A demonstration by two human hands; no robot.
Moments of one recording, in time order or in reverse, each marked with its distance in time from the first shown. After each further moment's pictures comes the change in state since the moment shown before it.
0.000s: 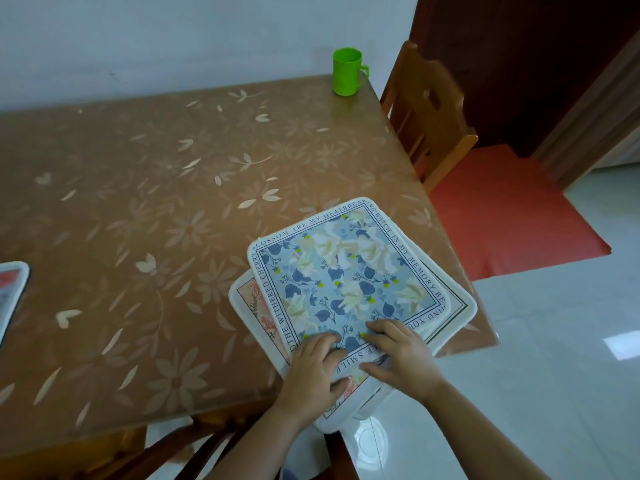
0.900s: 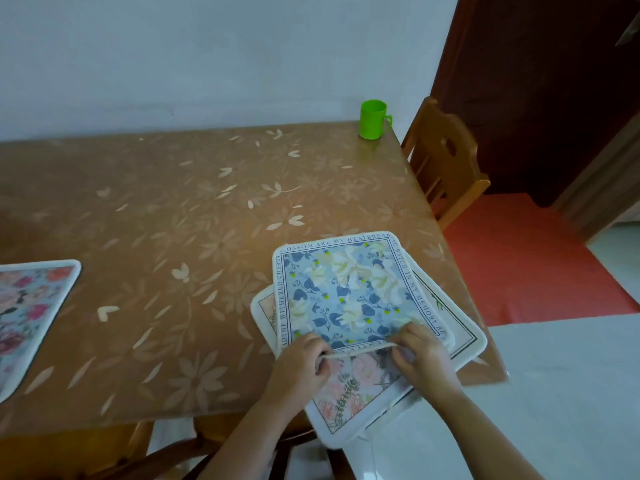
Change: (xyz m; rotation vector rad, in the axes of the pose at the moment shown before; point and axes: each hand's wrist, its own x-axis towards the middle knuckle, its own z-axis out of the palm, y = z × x) left_hand 0.005 0.004 -0.062 -0.216 0.127 -0.227; right_hand 0.020 -0.010 -0.036 0.155 0.163 0.098
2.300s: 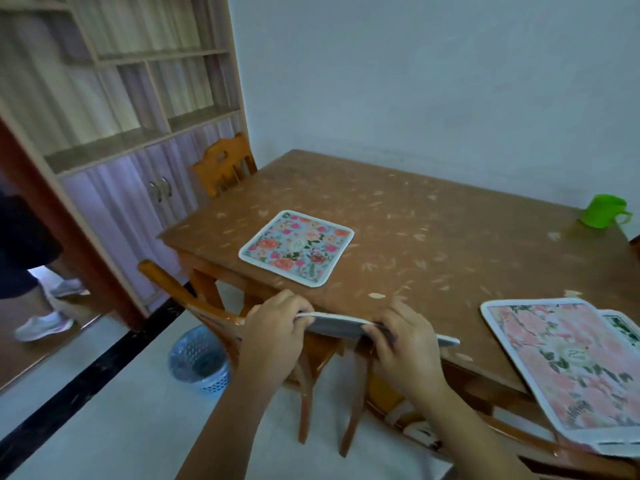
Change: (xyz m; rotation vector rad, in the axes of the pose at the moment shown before) left_hand -0.387 -0.063 -0.316 0.221 0.684 -0.394; right_hand -0.128 -0.461 0.127 0.146 0.029 -0.653
